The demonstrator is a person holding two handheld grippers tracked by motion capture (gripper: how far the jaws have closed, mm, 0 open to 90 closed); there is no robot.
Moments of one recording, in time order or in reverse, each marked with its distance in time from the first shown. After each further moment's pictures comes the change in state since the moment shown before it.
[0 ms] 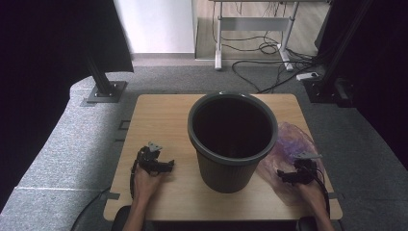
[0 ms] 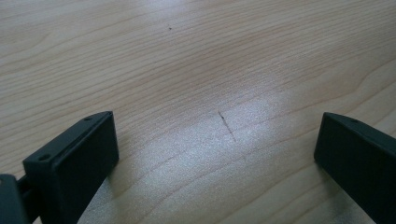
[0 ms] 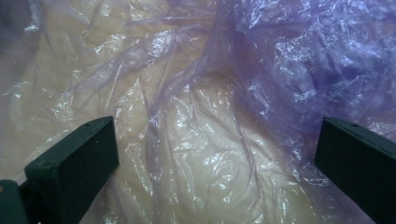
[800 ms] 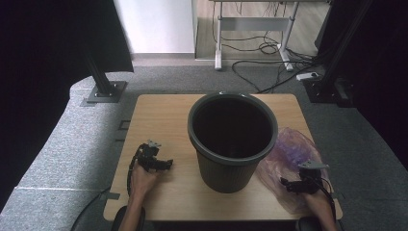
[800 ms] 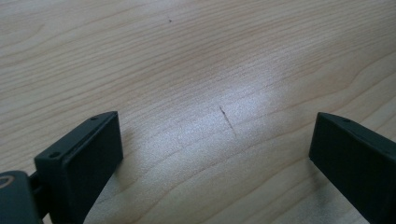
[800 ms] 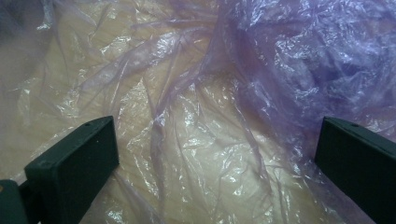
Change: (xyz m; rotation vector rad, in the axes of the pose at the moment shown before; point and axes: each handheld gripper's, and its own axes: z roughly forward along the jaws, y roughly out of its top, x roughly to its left) left arm 0.007 0.012 -0.006 0.081 -0.045 -0.019; right arm 0.004 -0.023 -0.018 -0.034 0.024 -0.025
